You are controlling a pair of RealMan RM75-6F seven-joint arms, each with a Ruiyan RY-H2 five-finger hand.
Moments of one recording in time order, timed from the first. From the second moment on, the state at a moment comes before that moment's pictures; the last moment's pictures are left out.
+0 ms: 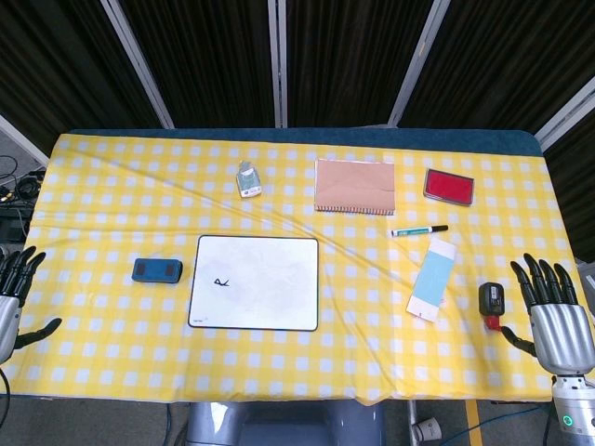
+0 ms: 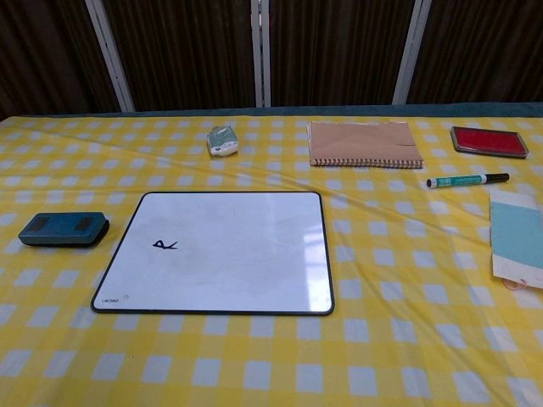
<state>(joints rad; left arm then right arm) -0.08 -1.14 -0.04 -1.53 1.55 1.56 -0.01 0.07 -1.14 0.08 -1.60 -1.54 1.55 -0.17</state>
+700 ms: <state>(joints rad) -0.30 -1.23 -0.08 -1.44 1.51 1.21 0.00 0.10 -1.14 0.10 -1.62 -1.51 1.51 -0.20</state>
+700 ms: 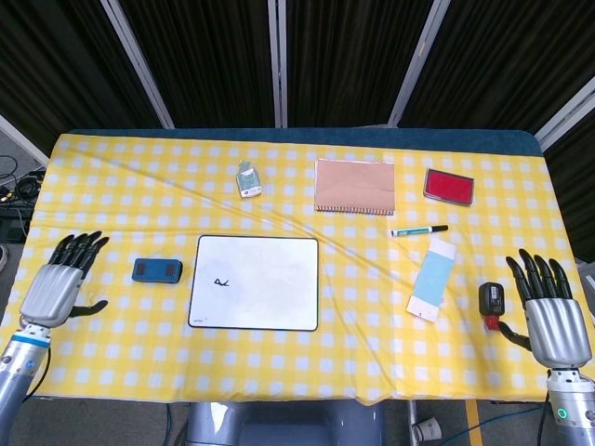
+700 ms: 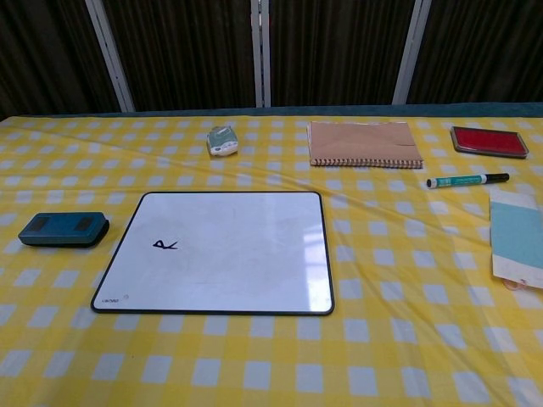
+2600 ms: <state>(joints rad) -0.68 -1.49 -0.12 -1.28 1.41 0.85 -0.07 0.11 -1.16 0.10 -1.57 -1.39 1.43 -0.25</state>
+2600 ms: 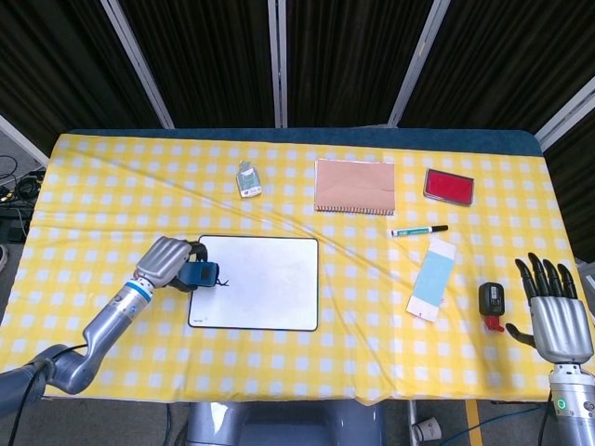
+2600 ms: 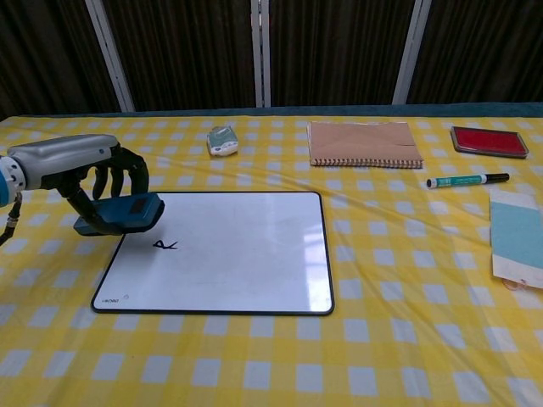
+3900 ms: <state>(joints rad) -0.82 -1.69 -0.11 -1.13 1.34 0.71 -0.06 0.12 -1.16 0.12 -1.55 -1.32 1.39 -0.20</state>
